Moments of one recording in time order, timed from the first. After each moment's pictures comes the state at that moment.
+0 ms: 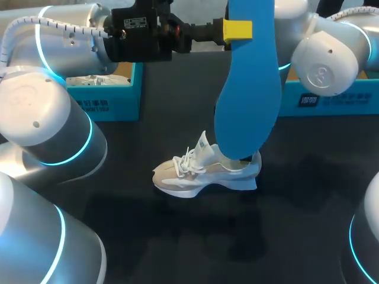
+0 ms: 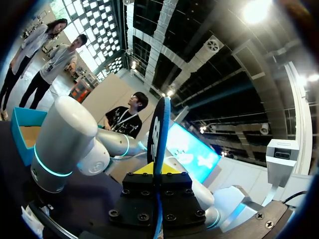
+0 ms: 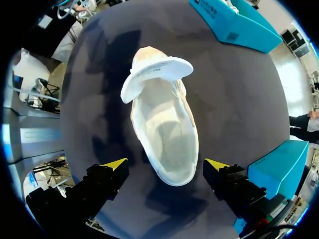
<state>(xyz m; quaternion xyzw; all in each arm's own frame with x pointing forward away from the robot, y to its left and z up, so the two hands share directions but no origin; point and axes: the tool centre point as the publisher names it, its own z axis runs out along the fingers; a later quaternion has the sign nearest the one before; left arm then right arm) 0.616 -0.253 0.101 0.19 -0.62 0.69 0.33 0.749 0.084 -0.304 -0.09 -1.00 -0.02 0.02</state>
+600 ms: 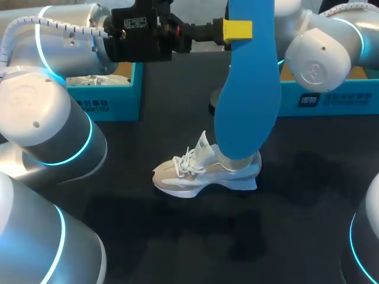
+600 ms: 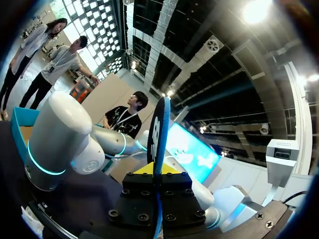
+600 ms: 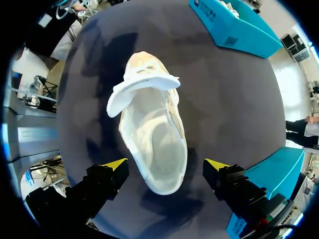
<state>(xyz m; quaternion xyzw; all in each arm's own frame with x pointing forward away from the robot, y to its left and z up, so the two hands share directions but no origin) 0.616 -0.253 0.101 0.19 -0.62 0.69 0.33 0.770 0.097 -0.305 -0.08 -1.00 -0.02 0.00</state>
